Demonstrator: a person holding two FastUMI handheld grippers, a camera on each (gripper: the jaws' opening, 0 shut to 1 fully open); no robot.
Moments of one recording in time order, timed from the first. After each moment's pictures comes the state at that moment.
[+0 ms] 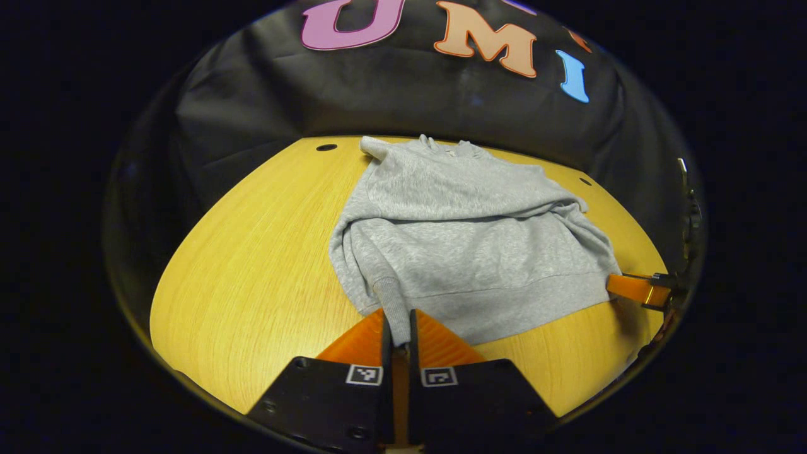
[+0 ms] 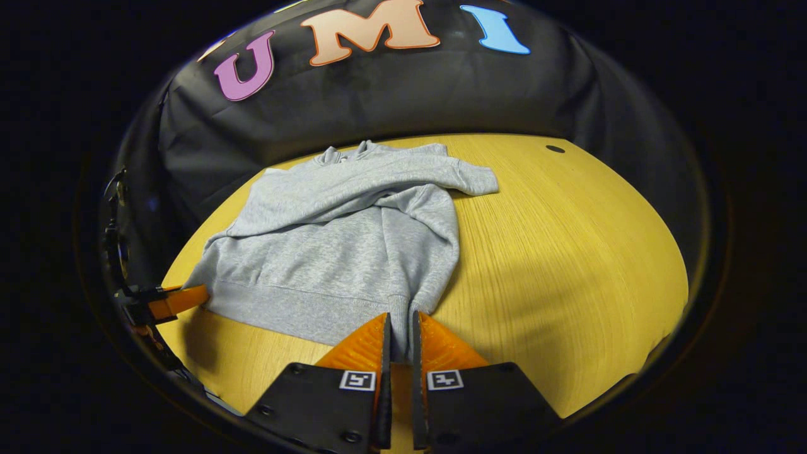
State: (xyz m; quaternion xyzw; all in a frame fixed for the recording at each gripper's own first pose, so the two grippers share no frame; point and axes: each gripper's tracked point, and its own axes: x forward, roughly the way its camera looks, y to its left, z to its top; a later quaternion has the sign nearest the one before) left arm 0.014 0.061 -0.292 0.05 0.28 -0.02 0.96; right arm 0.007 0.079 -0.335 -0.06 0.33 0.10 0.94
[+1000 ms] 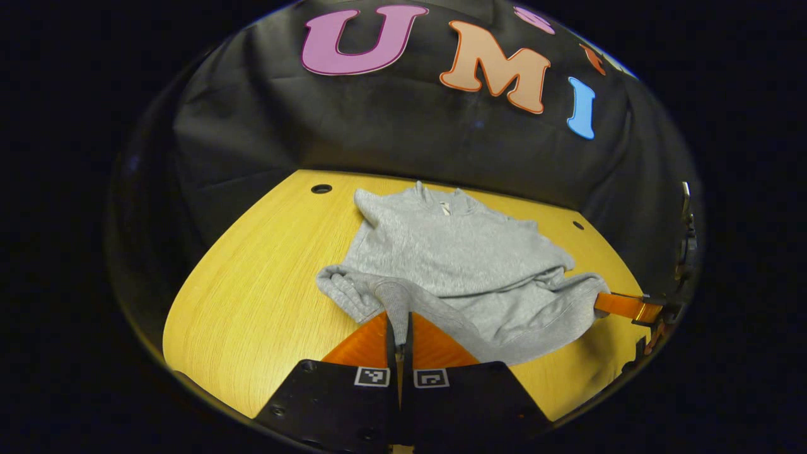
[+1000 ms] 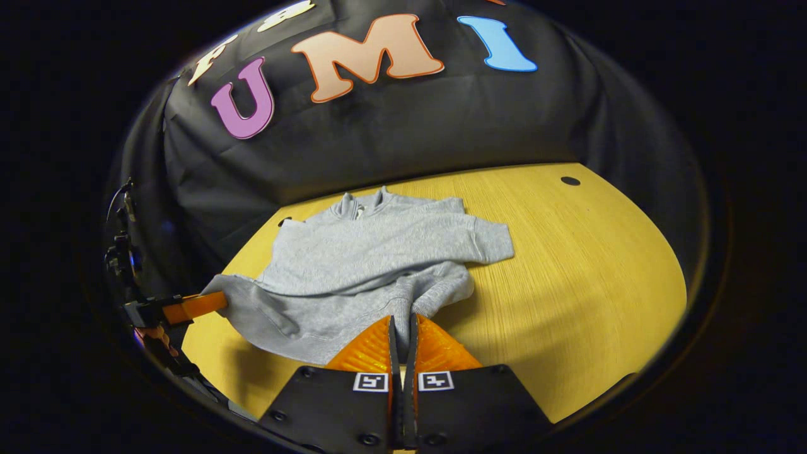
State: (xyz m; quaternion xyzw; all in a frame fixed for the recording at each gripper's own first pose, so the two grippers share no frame) left arm 0.076 0.037 -0.197 0.02 0.22 -0.03 0.97; right arm 0.063 0.113 -0.246 -0.01 0.28 0.14 0.95
